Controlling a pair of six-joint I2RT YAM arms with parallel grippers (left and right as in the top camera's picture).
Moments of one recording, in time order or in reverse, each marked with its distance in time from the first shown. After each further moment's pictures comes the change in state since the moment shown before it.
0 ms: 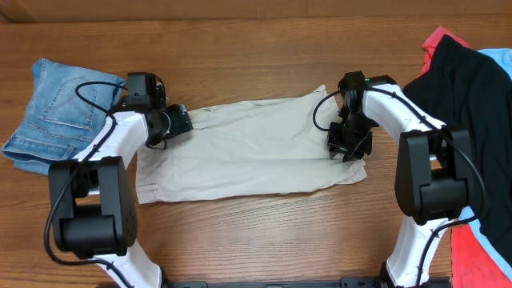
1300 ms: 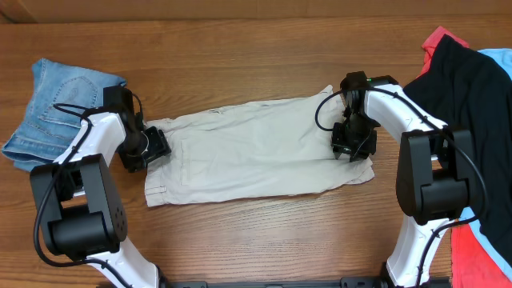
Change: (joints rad) left arm 0.128 0.037 0.018 -0.331 -0.032 0.032; right arm -0.008 -0.002 -0.004 0.002 0.068 0.005
